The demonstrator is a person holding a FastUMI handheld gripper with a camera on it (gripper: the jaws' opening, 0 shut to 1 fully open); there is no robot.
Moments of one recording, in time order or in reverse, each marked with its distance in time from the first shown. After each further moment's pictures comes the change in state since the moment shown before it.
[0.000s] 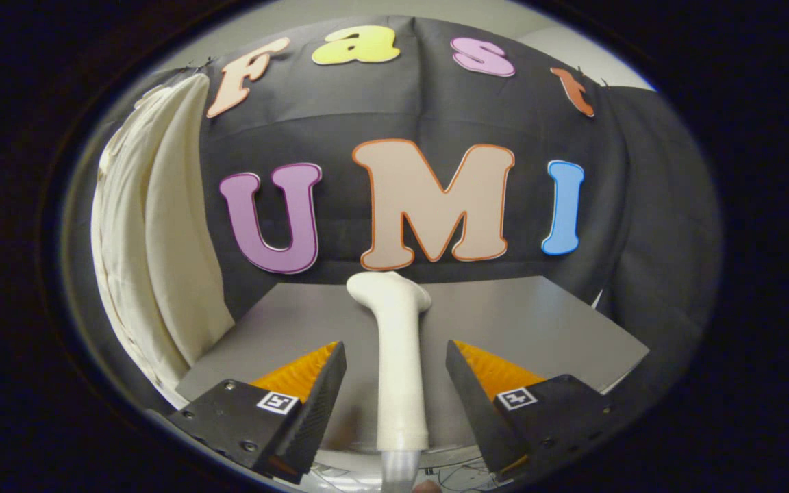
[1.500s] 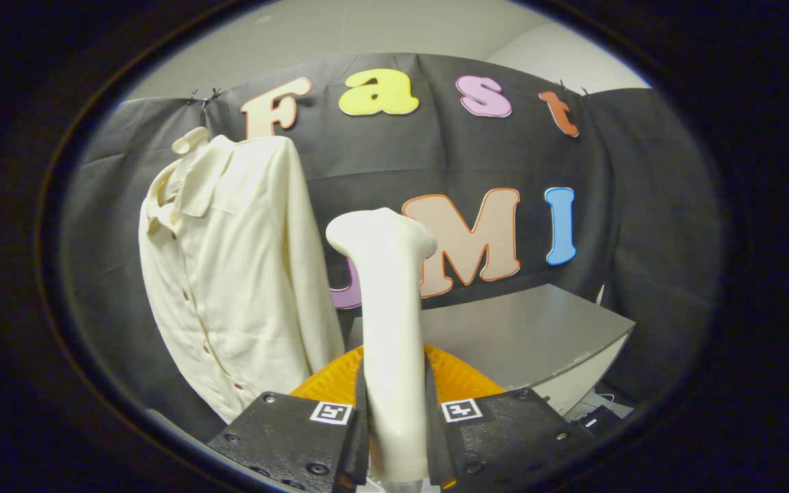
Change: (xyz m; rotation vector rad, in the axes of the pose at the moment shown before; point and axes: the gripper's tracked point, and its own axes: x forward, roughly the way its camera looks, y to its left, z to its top) arm -0.166 0.143 0.057 0.119 -0.162 0.000
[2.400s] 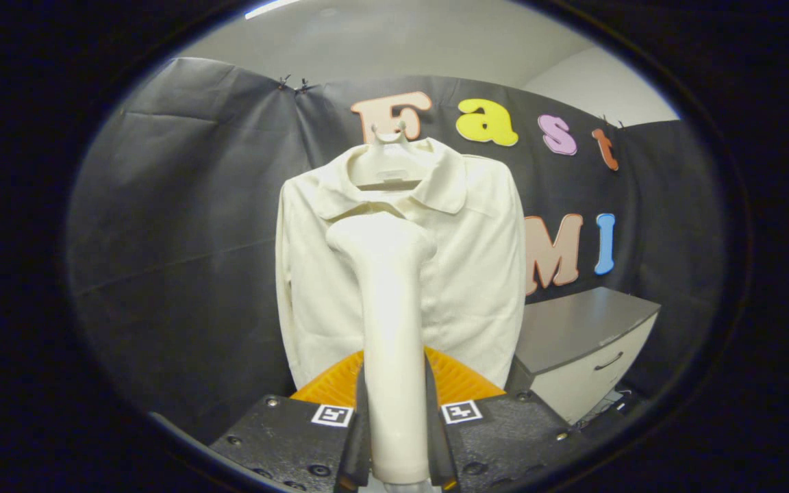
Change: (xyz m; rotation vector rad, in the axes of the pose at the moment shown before) arm -0.090 0.302 -0.036 -0.055 -0.045 0.109
